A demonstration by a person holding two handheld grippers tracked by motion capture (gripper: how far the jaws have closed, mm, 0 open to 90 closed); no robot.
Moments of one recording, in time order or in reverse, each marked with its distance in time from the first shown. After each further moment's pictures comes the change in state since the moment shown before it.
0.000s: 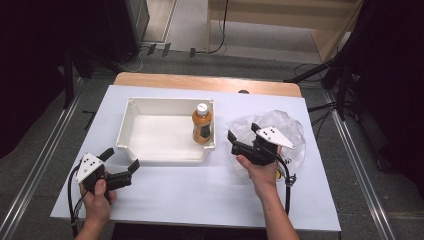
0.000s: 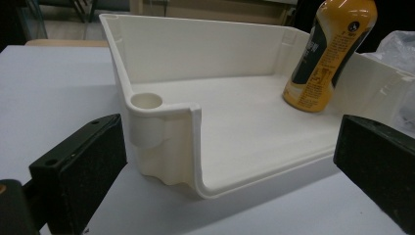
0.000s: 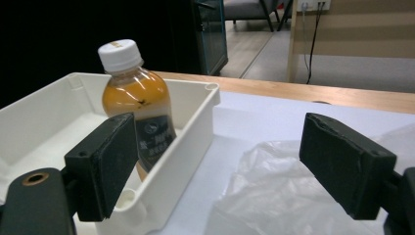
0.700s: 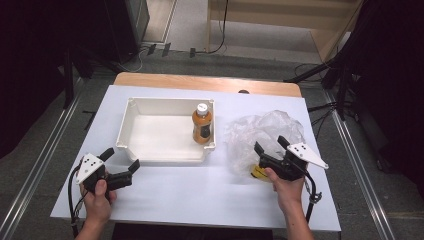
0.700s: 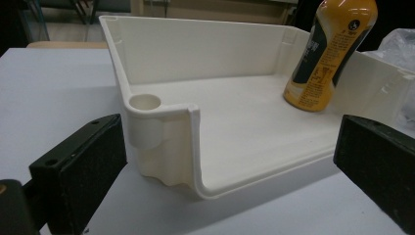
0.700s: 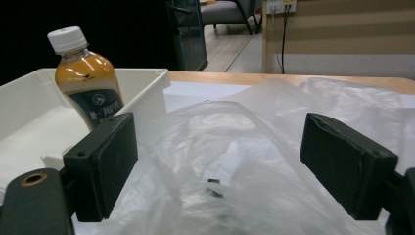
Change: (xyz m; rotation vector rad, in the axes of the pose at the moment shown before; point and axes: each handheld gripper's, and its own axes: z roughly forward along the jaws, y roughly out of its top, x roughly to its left) left arm -0.002 0.000 0.000 0.000 0.004 0.010; right arm -0.050 -0.023 -0.054 -0.026 -0.068 0.034
